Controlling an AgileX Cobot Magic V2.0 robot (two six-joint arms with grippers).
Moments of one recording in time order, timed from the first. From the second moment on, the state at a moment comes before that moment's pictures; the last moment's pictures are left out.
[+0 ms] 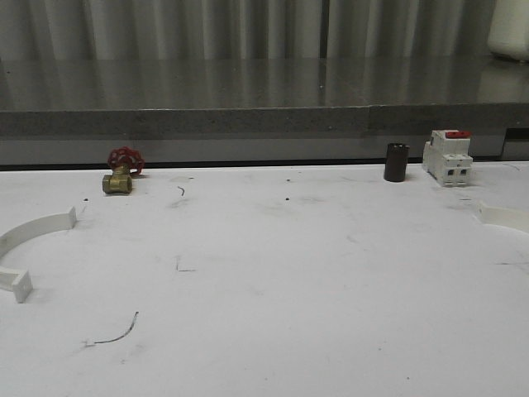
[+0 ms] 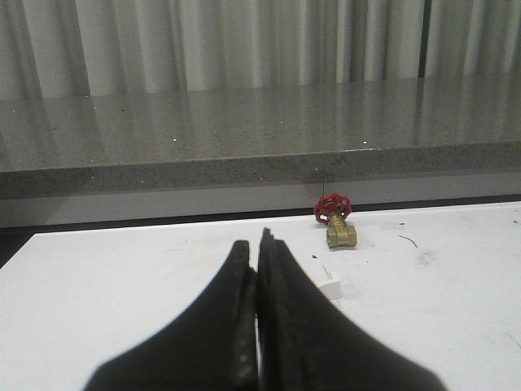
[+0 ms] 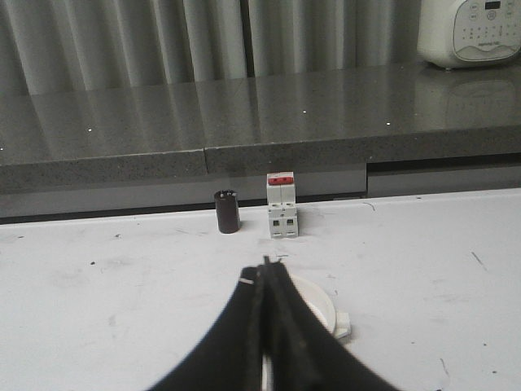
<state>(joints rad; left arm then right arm) -0.03 0.00 0.00 -0.01 0.06 0.07 0.03 -0.01 0.03 -0.01 0.03 0.15</state>
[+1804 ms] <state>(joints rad) -0.03 0.66 -0.62 0.00 0.56 0.07 0.03 0.62 -0.56 -0.09 0.64 0.15</state>
